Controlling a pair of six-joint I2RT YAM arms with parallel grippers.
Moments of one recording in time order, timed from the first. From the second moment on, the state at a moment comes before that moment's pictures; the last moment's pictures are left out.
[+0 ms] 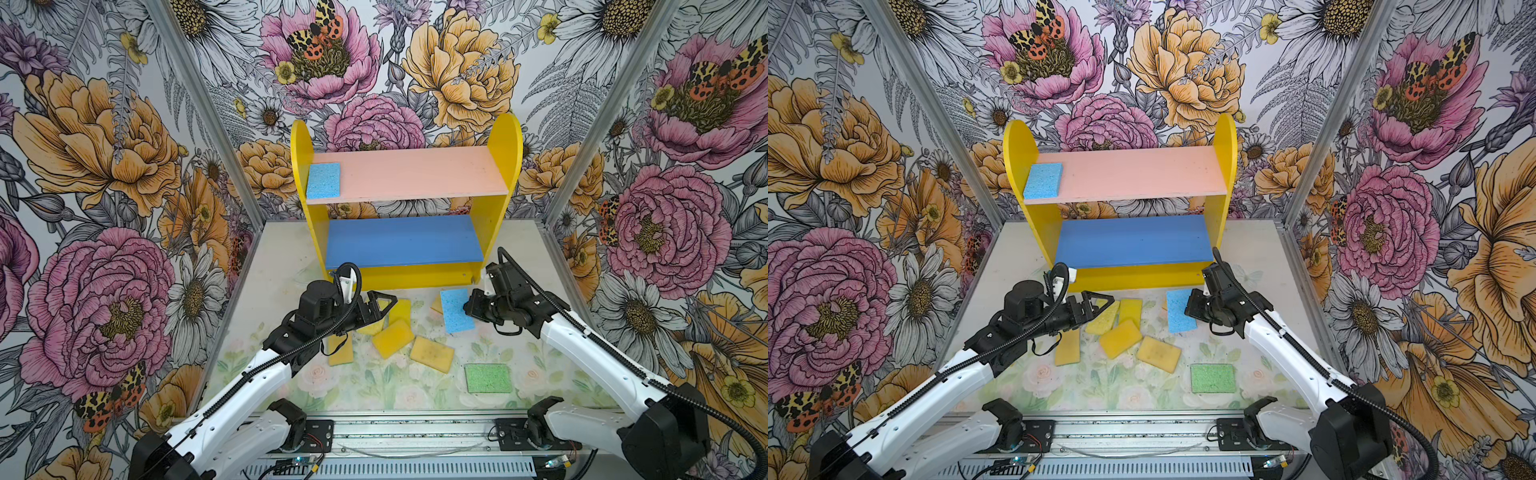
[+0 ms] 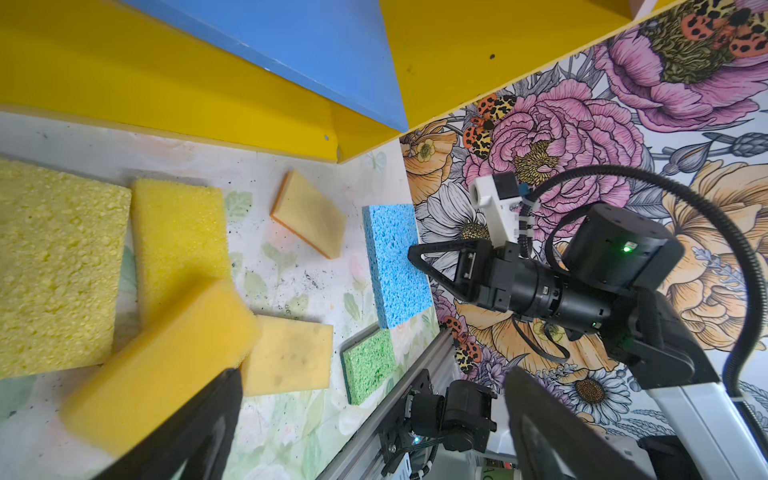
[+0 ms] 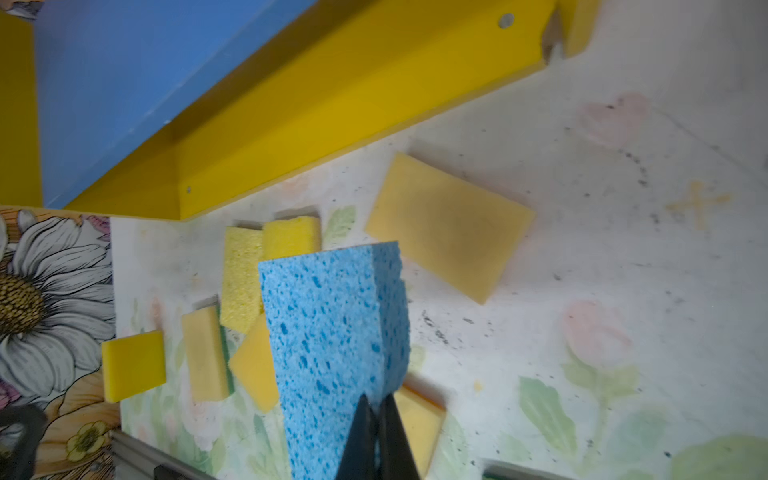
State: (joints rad) left arm -0.54 0.92 0.67 -0.12 0.43 -0.93; right arm 0.46 1.21 0.98 -0.67 -0.22 0.68
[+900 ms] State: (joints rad) left arm -0.36 0.80 0.61 0.08 0.52 -1.05; right arm 0.75 1.56 1.51 -0.64 -0.47 0.62
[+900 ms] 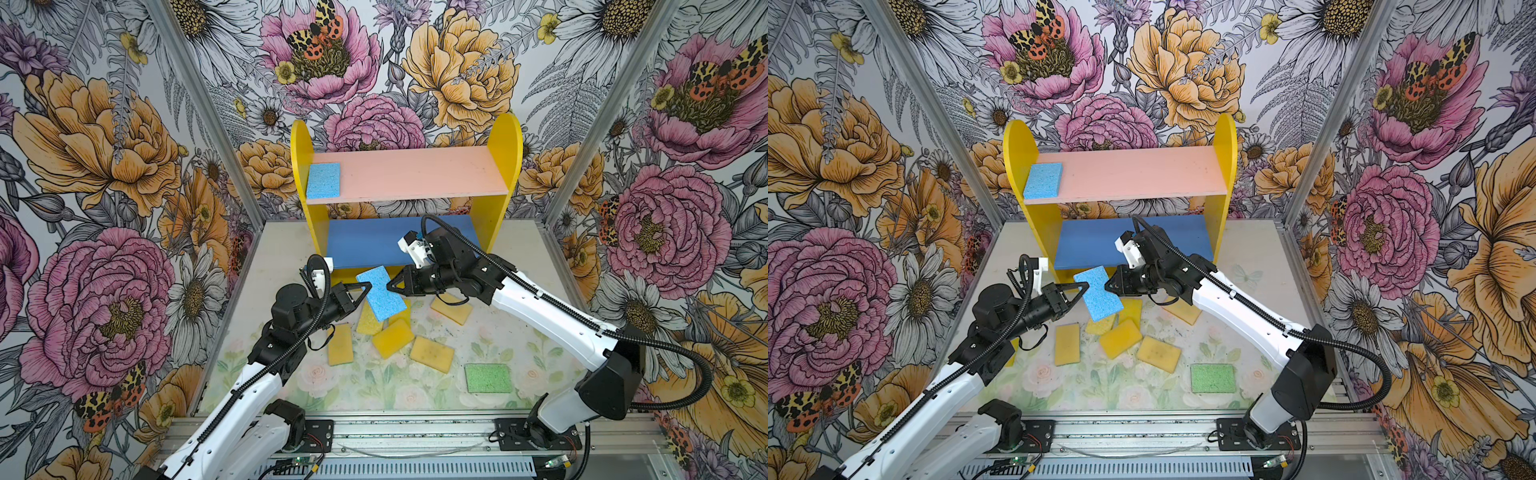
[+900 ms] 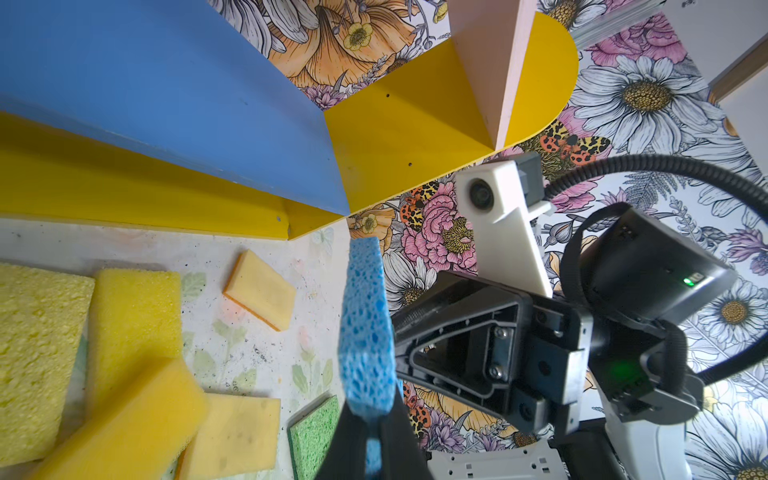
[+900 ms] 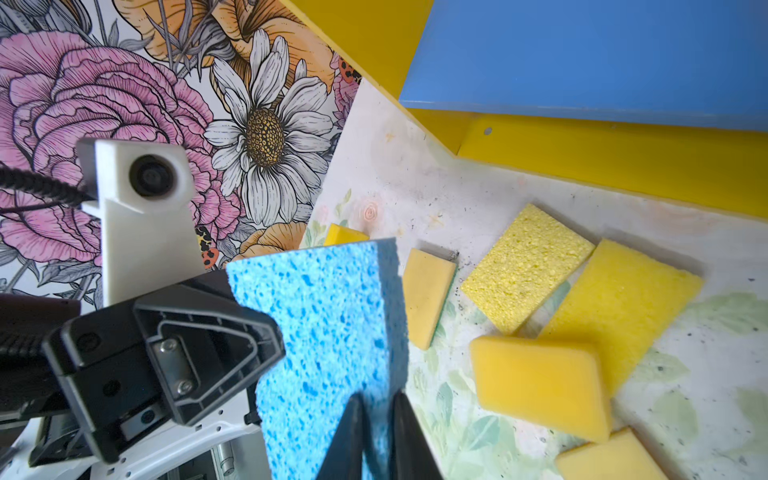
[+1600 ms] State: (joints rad) left arm -0.10 0.88 0.66 0.25 0.88 -1.19; right arm 0.74 1.55 1.51 -0.62 -0.60 0.56
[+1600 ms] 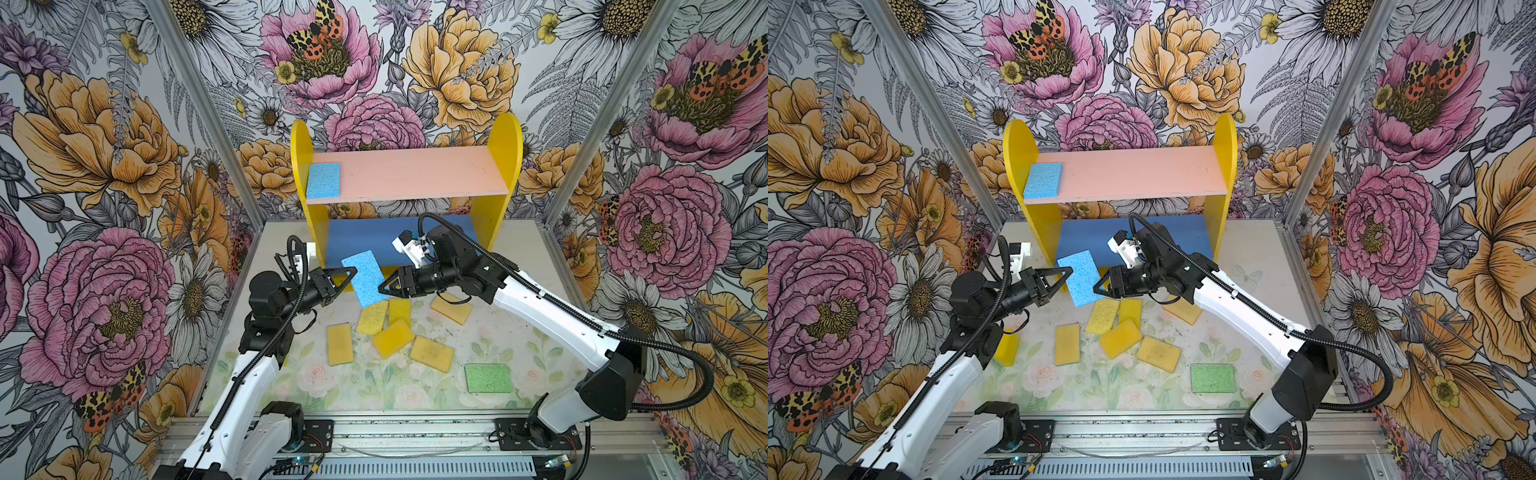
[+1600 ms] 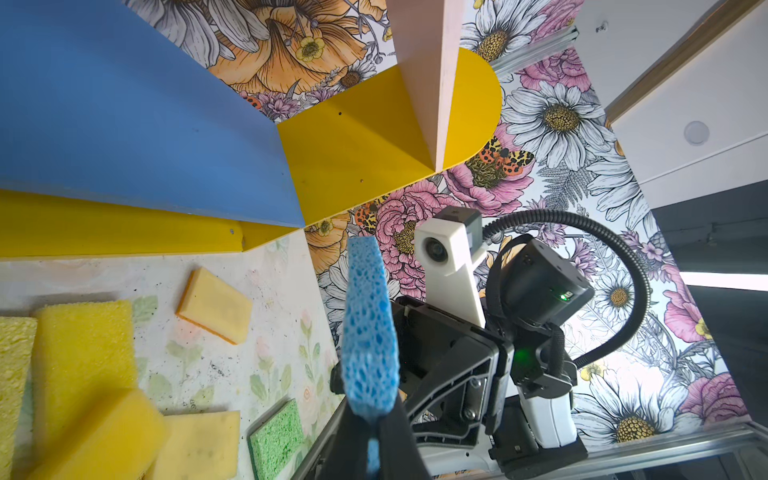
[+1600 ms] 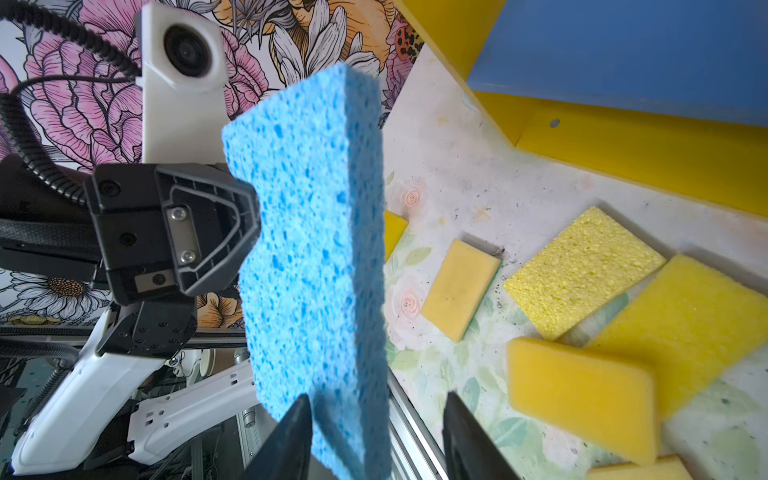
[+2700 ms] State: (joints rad) left arm 0.00 0.88 0.66 0.30 0.94 -1.24; right arm 0.76 1.55 1.49 -0.50 -0.68 0.62
